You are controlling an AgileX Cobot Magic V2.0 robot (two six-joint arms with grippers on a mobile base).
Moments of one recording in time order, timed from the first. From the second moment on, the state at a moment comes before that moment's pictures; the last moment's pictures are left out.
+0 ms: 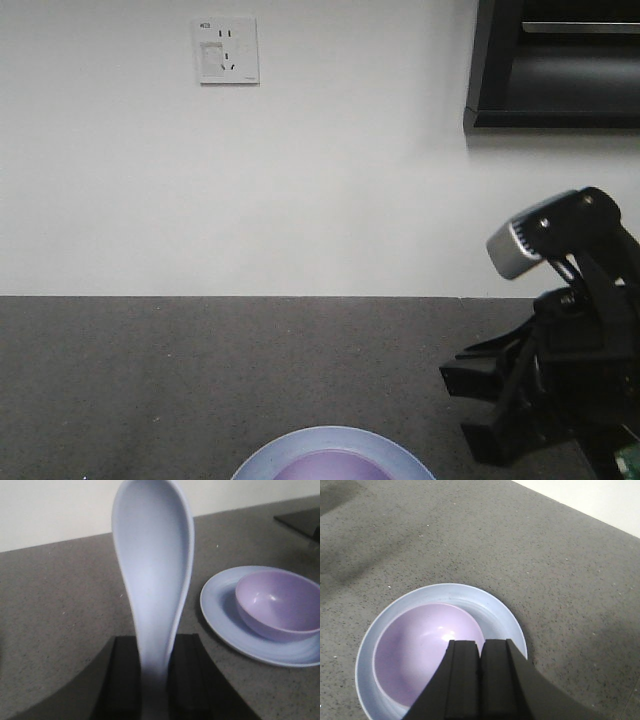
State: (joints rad) left arm -0.11 0.43 -0.70 -0.36 0.82 0.36; right arm 0.39 1.10 -1.11 0.31 0.77 -0.37
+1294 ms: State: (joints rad) left arm -0.59 1.64 -1.35 -0.45 1.03 0.45; right arm 0.39 0.79 -0.74 0.26 0.57 -0.37
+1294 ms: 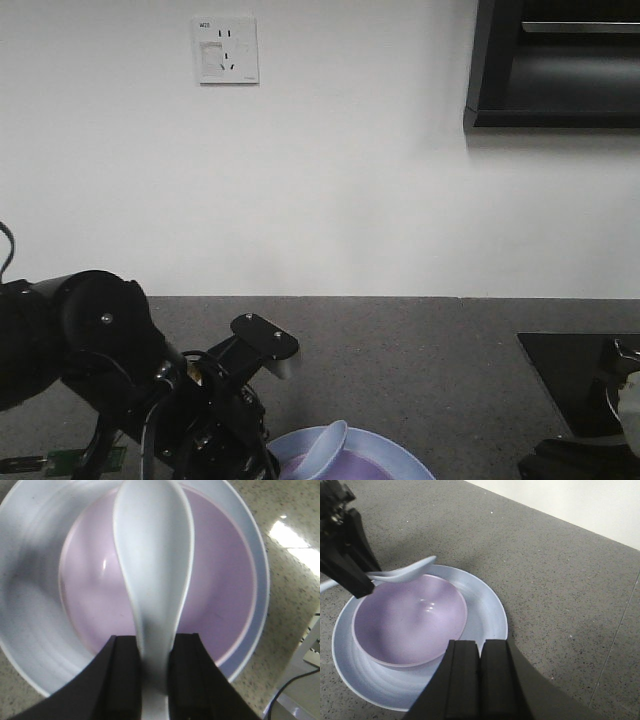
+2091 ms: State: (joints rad) left arm -0.59 1.60 -1.36 -0.35 1.02 0.36; right arm 0.39 0.79 -0.74 0.26 0.57 -0.36
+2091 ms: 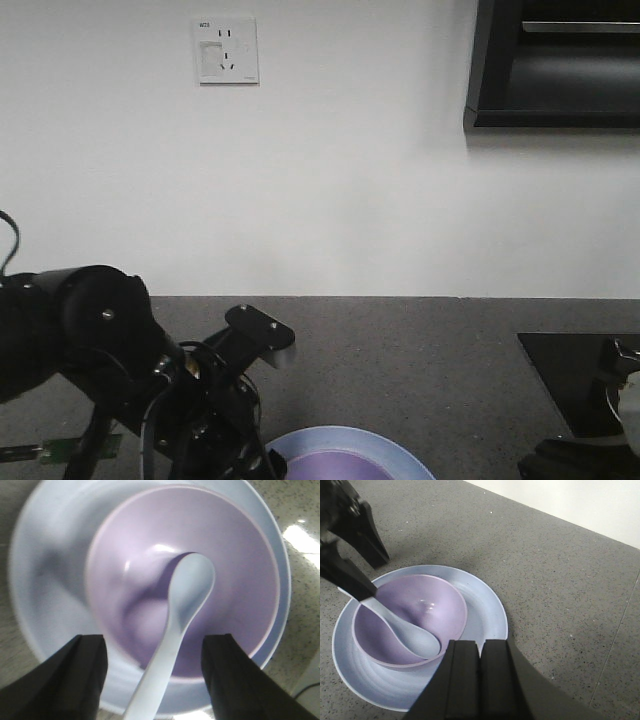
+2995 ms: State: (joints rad) left arm -0.13 1.14 -1.36 0.29 1.26 0.03; right arm 0.39 0.79 -0.74 0.26 0.57 -0.36
